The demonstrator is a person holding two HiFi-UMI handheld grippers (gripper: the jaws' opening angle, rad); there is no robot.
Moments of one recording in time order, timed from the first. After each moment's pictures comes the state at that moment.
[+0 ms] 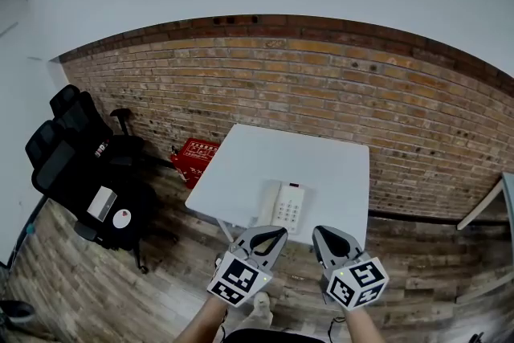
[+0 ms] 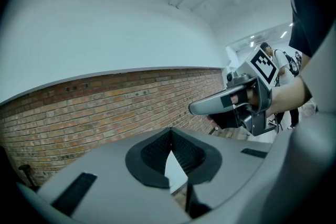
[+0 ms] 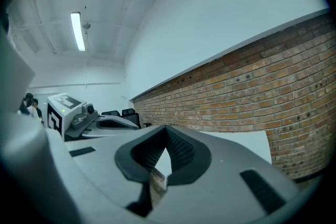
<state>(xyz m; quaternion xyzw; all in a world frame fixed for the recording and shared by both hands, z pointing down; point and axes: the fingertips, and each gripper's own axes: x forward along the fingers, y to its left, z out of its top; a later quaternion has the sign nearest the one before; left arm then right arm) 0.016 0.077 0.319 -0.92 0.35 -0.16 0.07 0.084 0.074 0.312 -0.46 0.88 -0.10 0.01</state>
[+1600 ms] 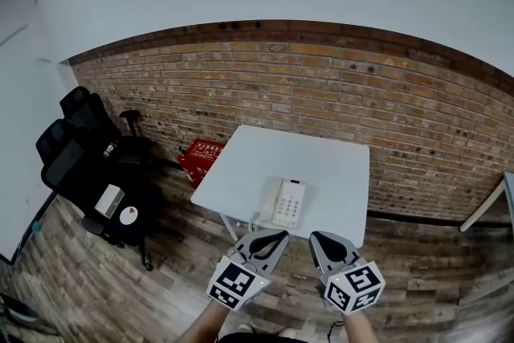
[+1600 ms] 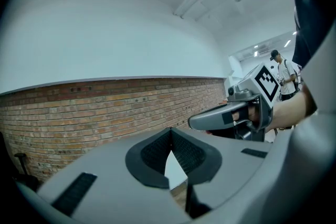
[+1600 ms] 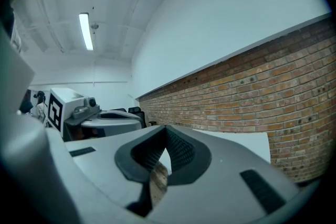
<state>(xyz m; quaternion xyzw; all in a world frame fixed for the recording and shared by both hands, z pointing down) 0.029 0.130 0.297 -0.93 0.36 -0.11 0.05 0.086 0.124 0.309 -0.44 0.90 -0.09 0.00</state>
